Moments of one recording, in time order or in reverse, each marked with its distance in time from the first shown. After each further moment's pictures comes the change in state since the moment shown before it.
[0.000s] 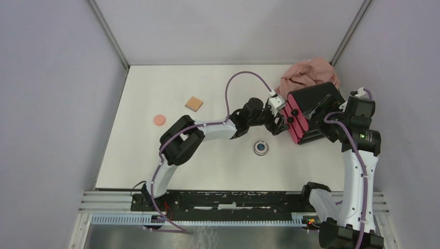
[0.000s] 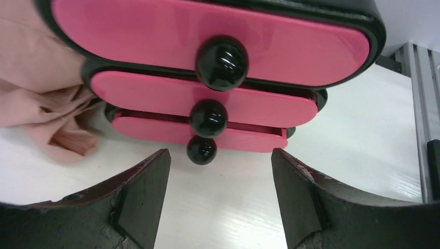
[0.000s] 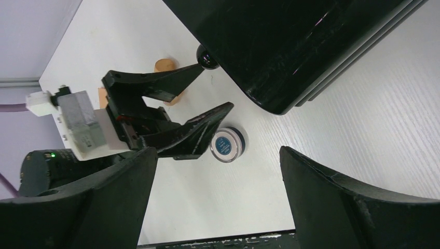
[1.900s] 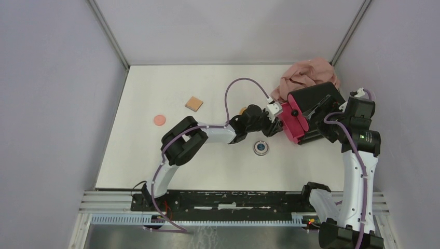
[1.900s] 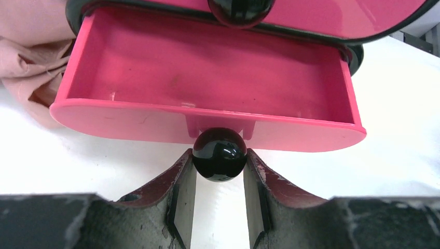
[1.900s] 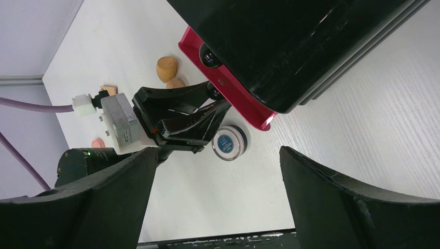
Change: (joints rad) left arm -0.024 0.046 -0.074 0.081 -0.057 0.001; right arm 0.000 -0.007 -0.003 0.000 -0.010 0.005
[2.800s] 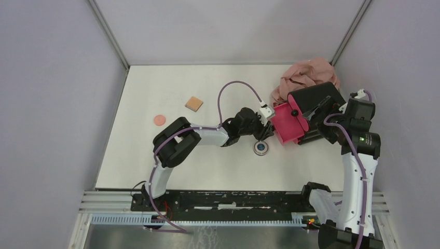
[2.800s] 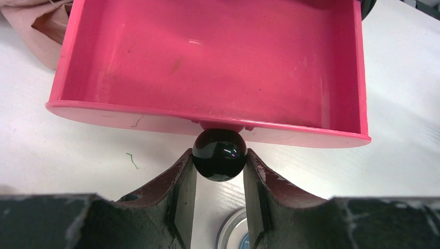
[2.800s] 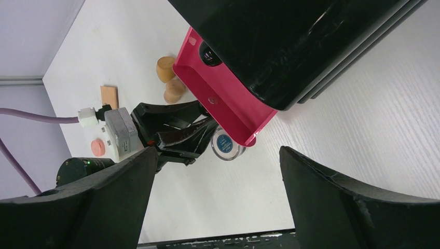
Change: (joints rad) left arm 0.017 -0.106 -0.166 -0.025 -0.021 0.000; right arm 0.000 -0.017 -0.013 0.000 0.002 0.000
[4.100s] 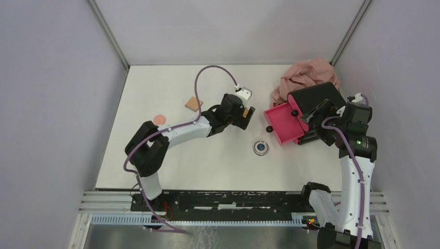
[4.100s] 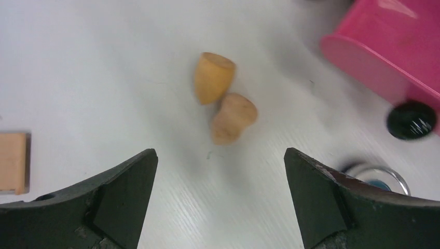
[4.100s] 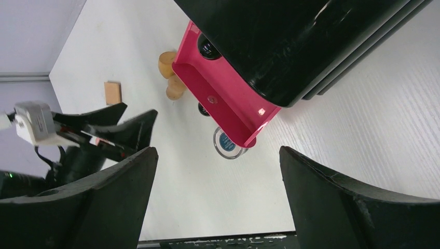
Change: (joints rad) left arm 0.072 -0.330 -0.059 -0.505 -0.484 -0.034; right arm 0.002 -0.039 -0.069 0.043 -0.027 0.023
